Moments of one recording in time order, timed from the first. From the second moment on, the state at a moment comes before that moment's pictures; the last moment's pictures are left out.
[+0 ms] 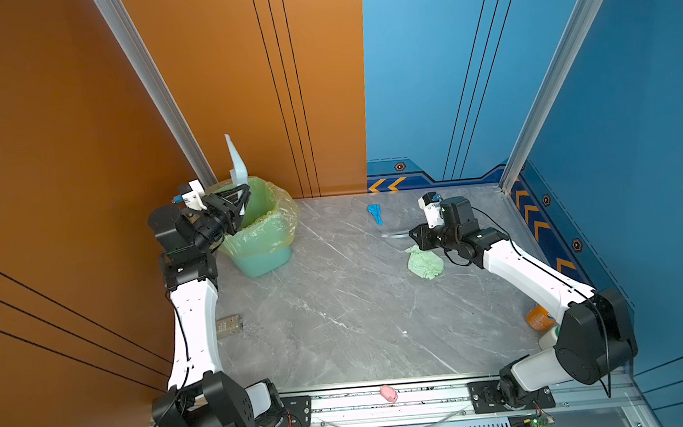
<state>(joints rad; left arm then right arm) 0.32 1.23 1.25 -0.01 0.84 -1.22 0.36 1.47 1.15 -0.36 -0.18 0.24</state>
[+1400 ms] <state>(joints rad) -0.67 1.33 1.07 -0.67 -0.25 -0.35 0.38 1.72 1.21 -0.54 0.05 0.38</state>
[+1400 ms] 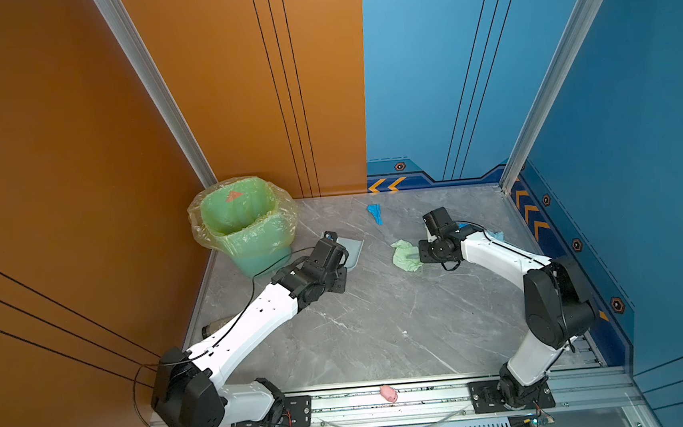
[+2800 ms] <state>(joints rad) -0.72 1.61 0.92 -0.44 -0.13 -0.33 0.41 2.02 1.62 -0.52 0.03 0.33</state>
